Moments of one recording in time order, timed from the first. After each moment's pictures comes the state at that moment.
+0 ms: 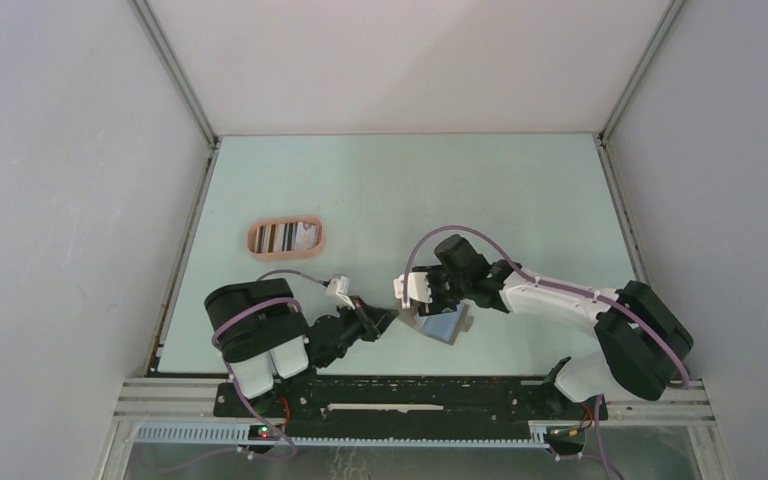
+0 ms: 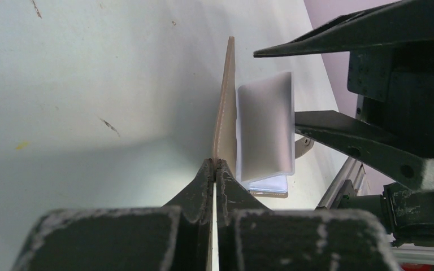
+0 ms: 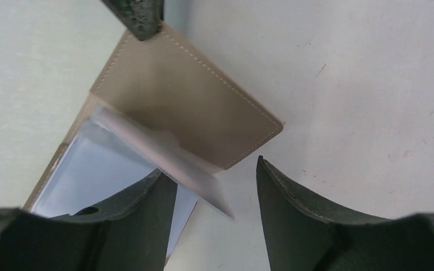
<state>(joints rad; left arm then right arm) -1.05 1.76 0.05 1.50 -0.31 -0.96 0.79 1.41 0.76 -0.24 -0.30 -0.97</state>
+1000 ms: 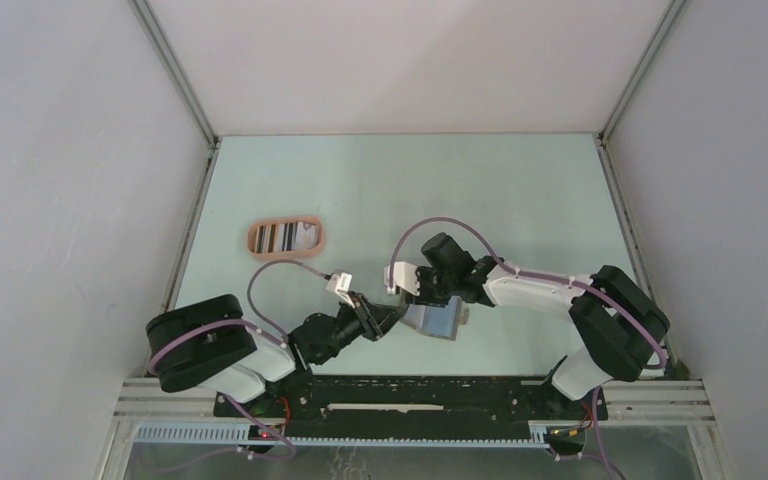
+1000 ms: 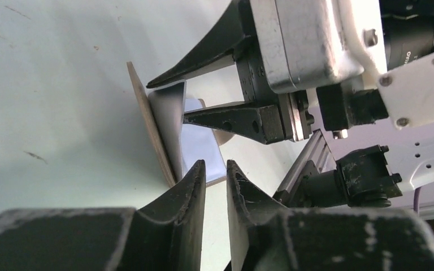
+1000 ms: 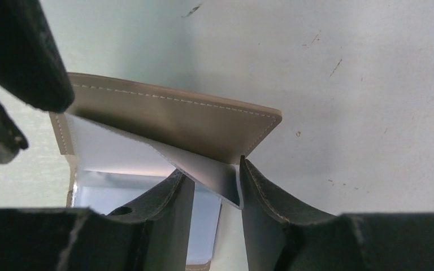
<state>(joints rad) -1.07 1.44 0.04 1.32 -0.23 -0.88 0.82 1.55 0.82 -0.18 -0.24 -0.75</state>
